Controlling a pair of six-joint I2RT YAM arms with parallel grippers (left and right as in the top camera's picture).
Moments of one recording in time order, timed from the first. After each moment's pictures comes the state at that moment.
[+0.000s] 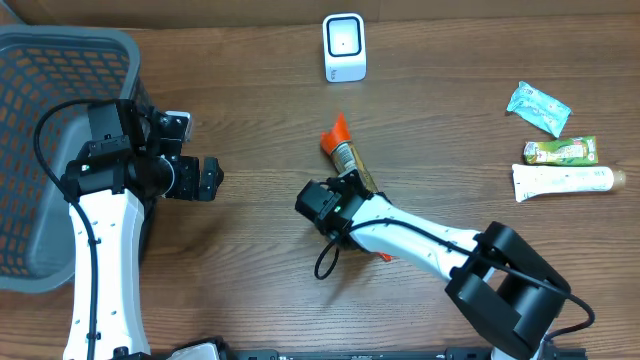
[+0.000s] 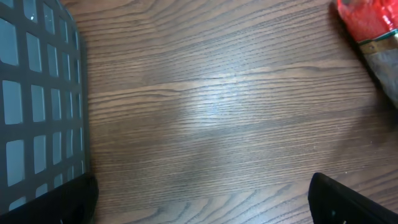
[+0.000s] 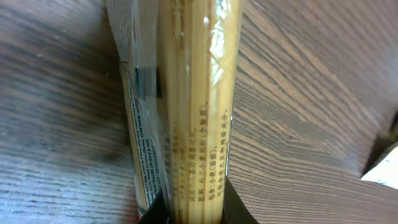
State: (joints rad) left arm 0.22 1.39 1.24 -1.02 0.20 0.30; right arm 0.93 1.92 1.25 -0.94 0.55 0.45
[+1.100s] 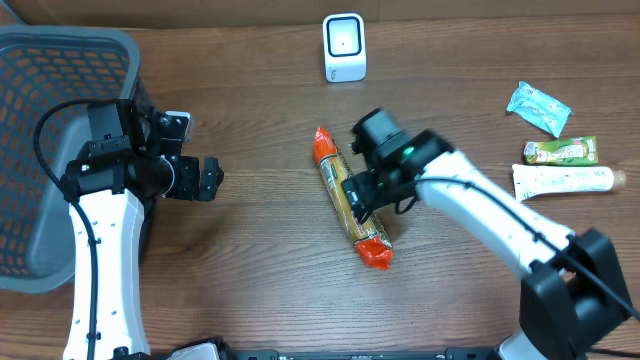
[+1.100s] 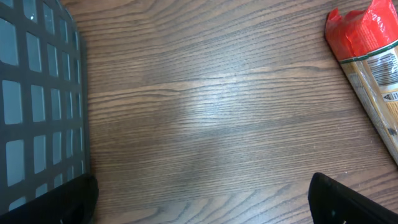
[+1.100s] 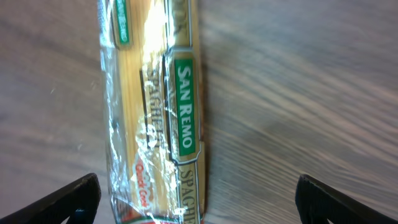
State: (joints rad) left arm 0.22 1.39 1.24 -1.02 0.20 0.30; right arm 0.58 1.77 1.33 -0.92 -0.11 0.18
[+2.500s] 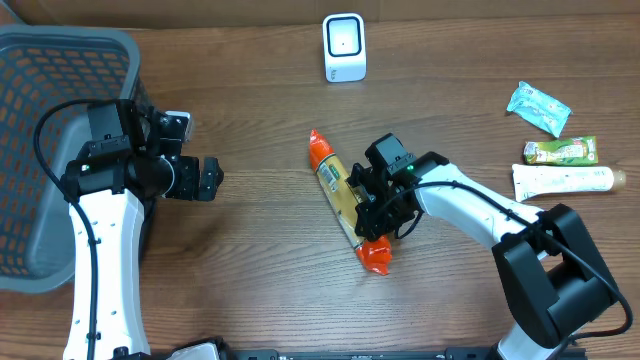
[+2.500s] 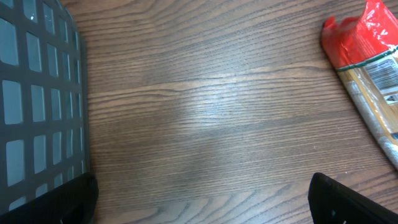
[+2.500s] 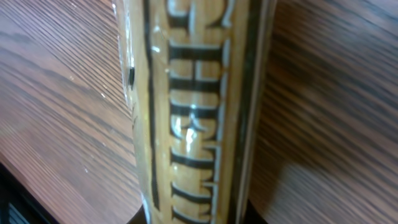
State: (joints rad) left arm 0.22 1.39 1.24 -1.02 0.20 0.30; right arm 0.56 1.83 1.12 -0.74 -0.41 0.07
